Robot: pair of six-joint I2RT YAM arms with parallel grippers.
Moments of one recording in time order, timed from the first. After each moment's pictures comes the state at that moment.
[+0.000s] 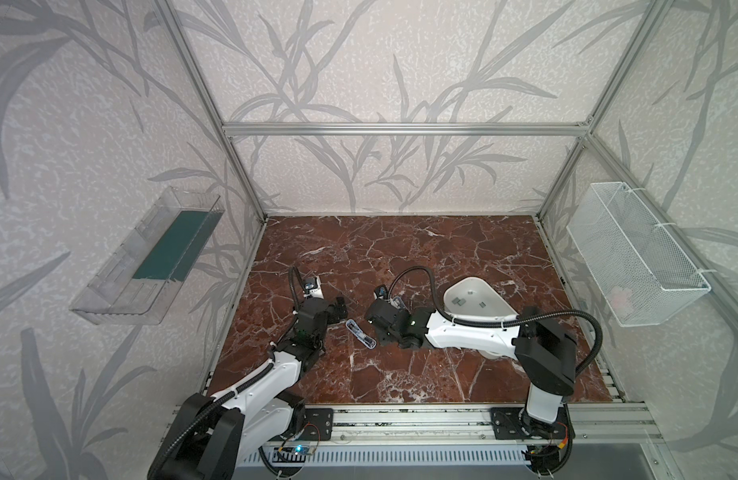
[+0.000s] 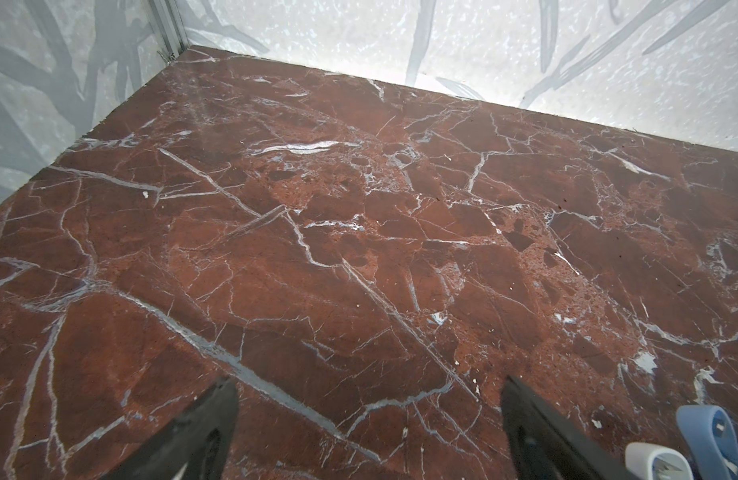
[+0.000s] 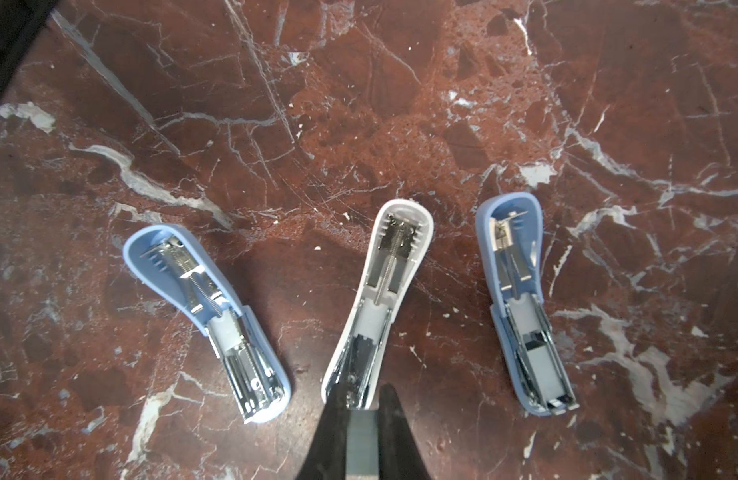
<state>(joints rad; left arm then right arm) -0.35 1.03 0.27 0.29 -0.35 -0.34 1.13 1.84 1.25 -0.45 0.36 0.65</state>
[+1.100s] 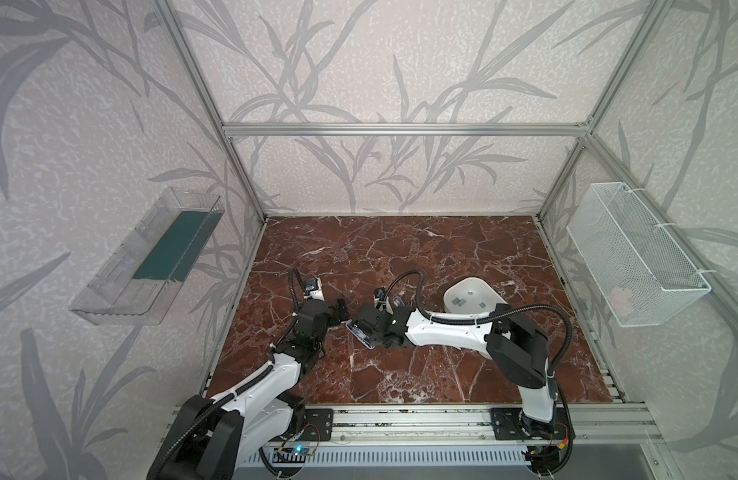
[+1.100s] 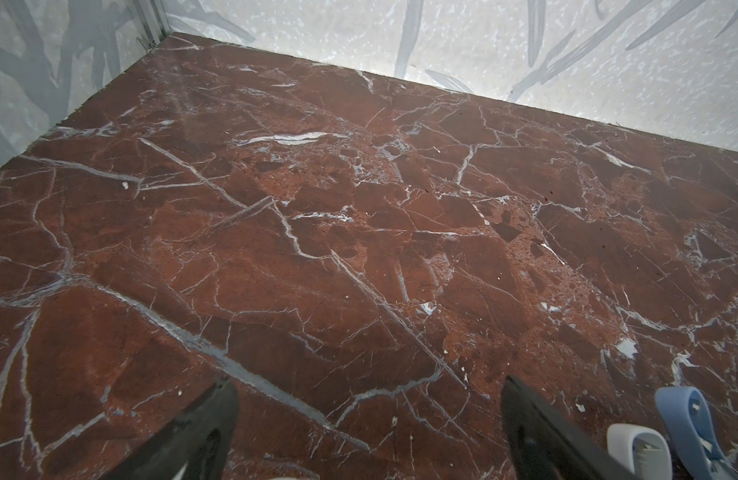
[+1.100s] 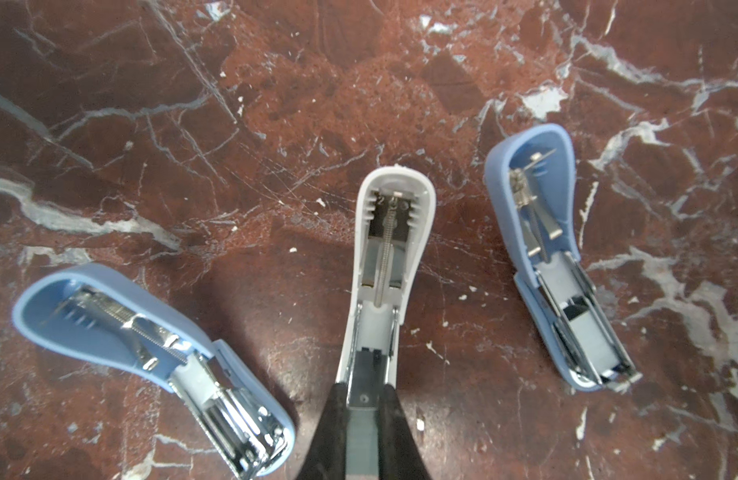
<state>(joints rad) -0.35 1.03 0.26 0.29 -0.31 -0.35 1.15 2.01 1.42 -0.61 0.39 0.87</state>
